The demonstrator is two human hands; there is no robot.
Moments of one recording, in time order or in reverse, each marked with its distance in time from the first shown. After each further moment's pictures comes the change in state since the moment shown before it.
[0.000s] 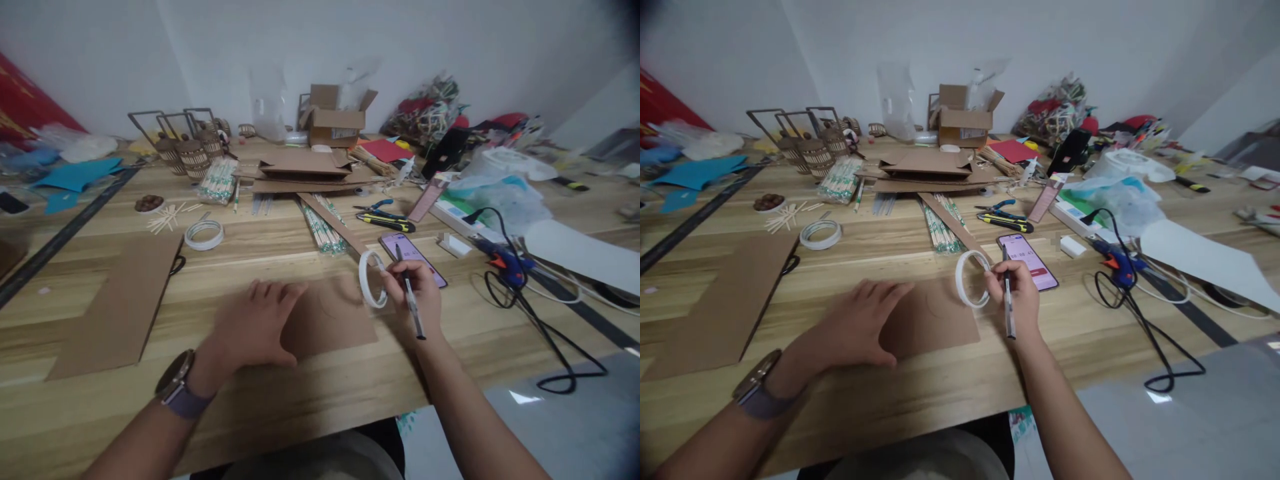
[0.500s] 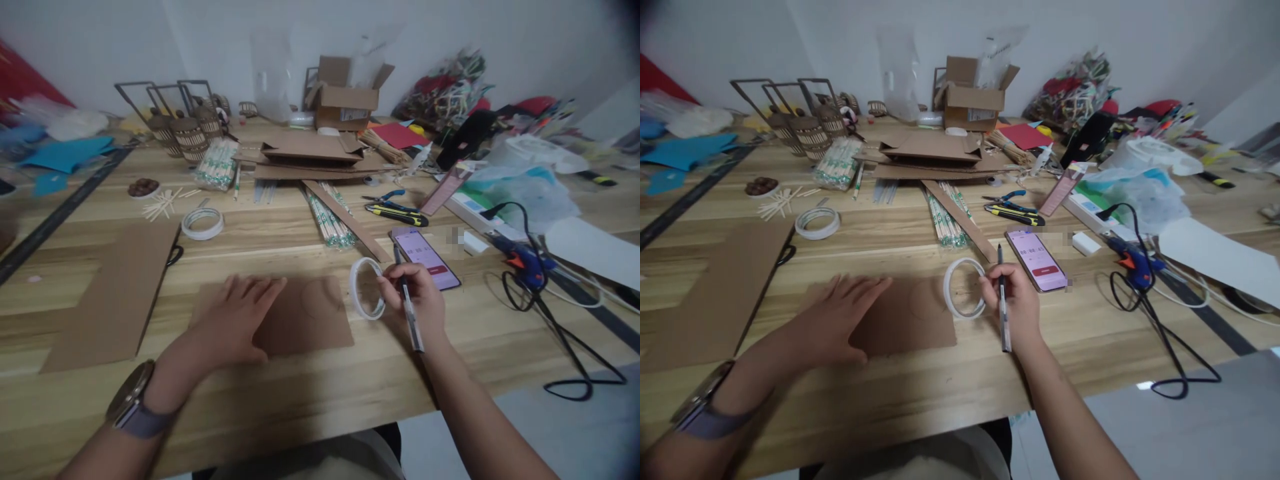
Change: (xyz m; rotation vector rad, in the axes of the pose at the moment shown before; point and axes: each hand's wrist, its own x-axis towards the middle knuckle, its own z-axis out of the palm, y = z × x) left_hand -0.021 -0.029 -0.009 -0.048 -0.108 -0.112; right_hand -0.009 -0.002 0.006 -0.073 -0.115 0.023
